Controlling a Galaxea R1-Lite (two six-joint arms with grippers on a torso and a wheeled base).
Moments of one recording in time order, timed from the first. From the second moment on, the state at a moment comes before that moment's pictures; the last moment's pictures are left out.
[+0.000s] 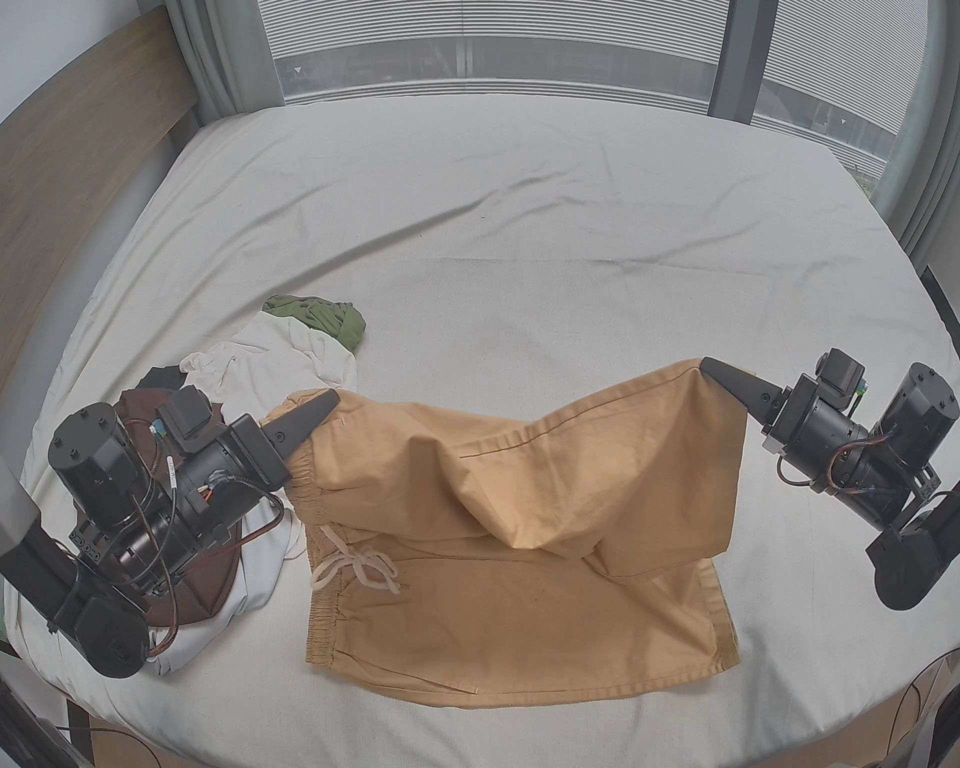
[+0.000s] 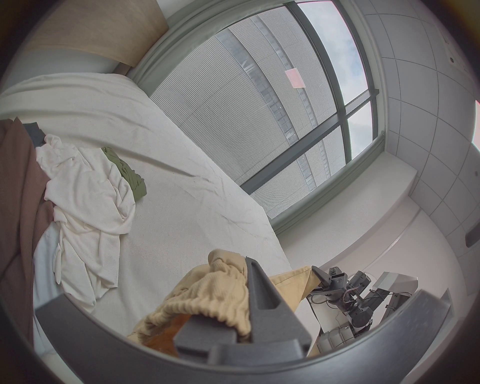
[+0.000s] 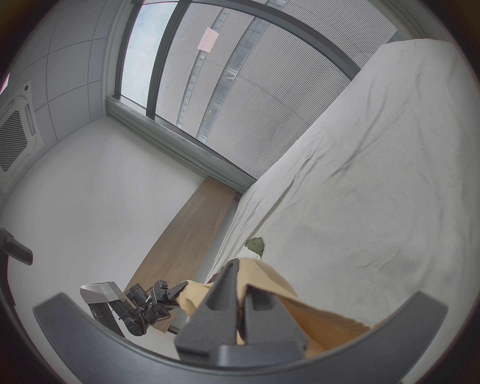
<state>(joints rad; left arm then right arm) -0.33 1.80 -0.38 -1.55 -0.33 -0.69 0.26 1.80 -0.46 -1.54 0.51 0.77</state>
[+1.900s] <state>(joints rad) -0.22 1.81 -0.42 -1.55 -0.34 -0.68 0.06 1.76 -0.53 -1.54 0.61 0.82</state>
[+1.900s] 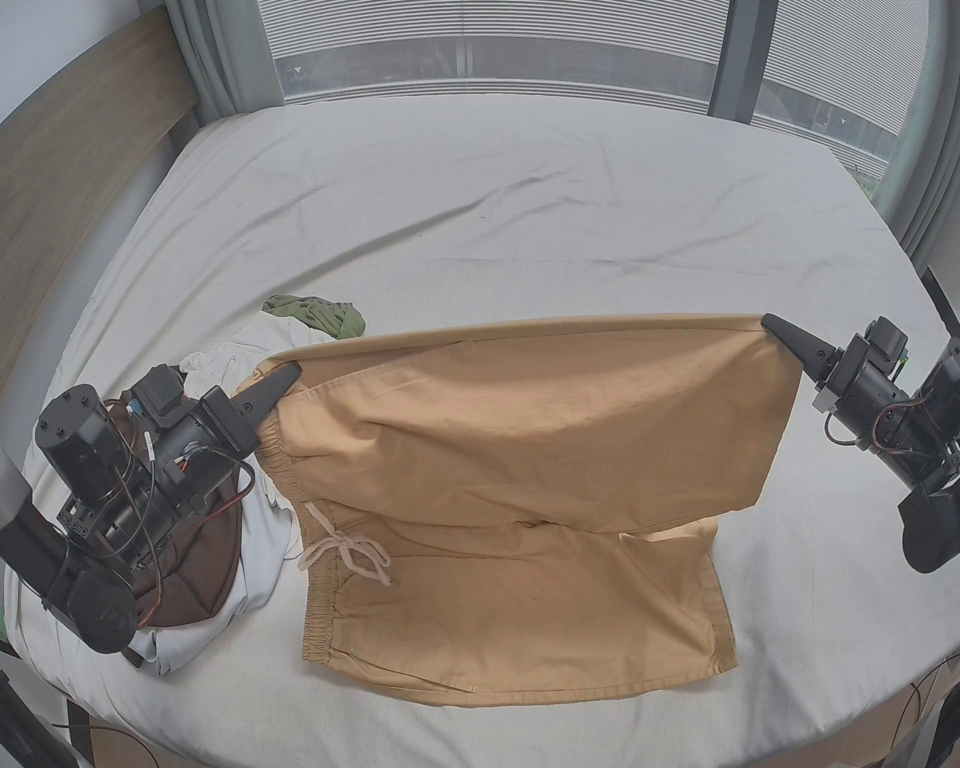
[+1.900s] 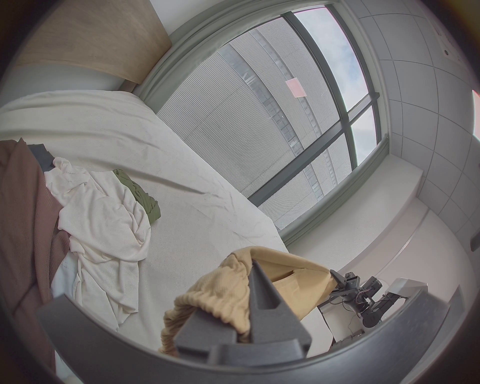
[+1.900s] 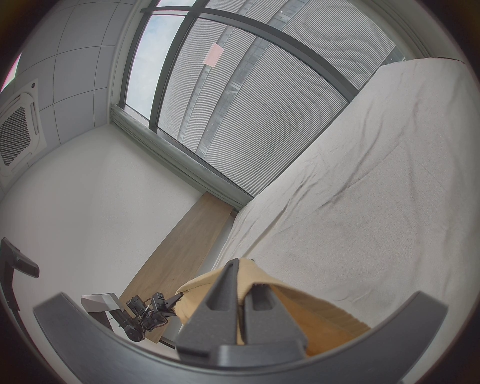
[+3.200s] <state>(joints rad) -0.20 1.94 -0.48 -1.55 -0.29 -0.63 0.08 1.90 -0.73 -1.43 0.61 0.82</state>
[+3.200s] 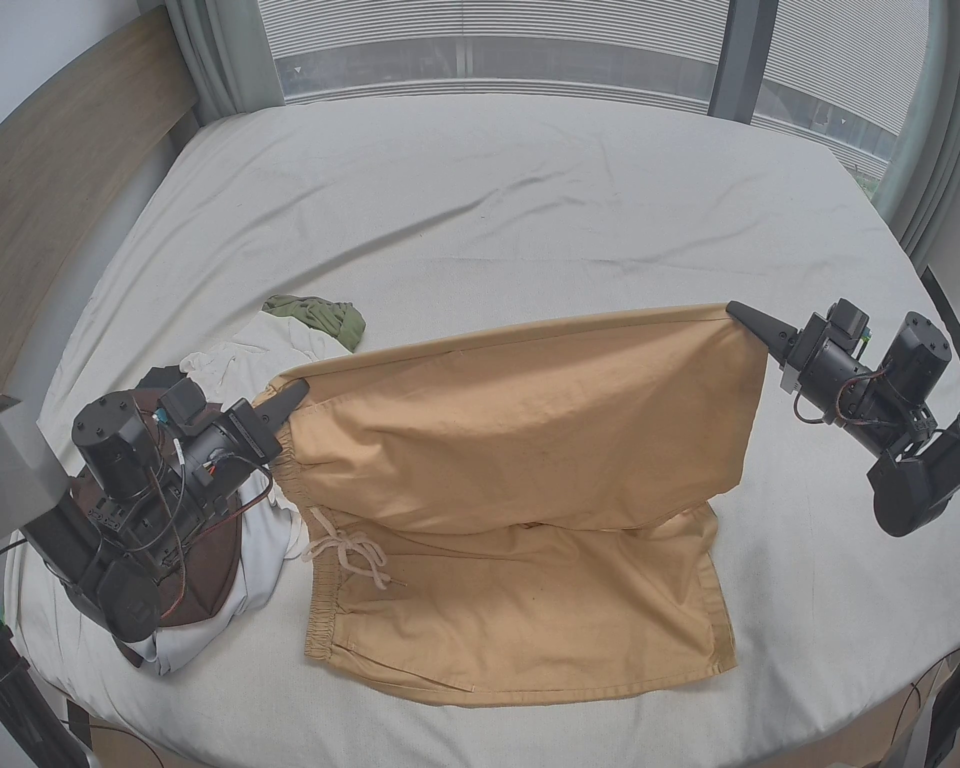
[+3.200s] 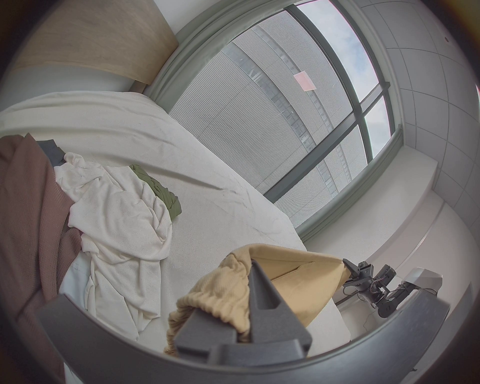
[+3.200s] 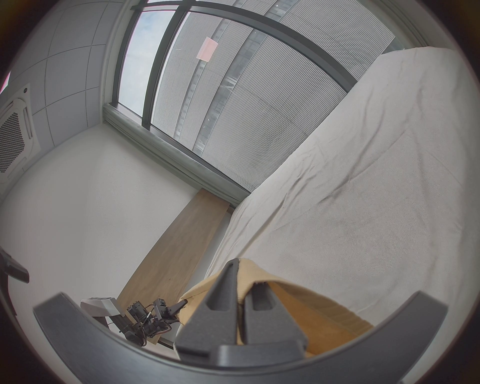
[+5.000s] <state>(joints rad) -0.14 2.24 -0.80 -1.55 -0.12 -0.64 0.06 2.22 -0.94 -1.37 0.61 0.72</state>
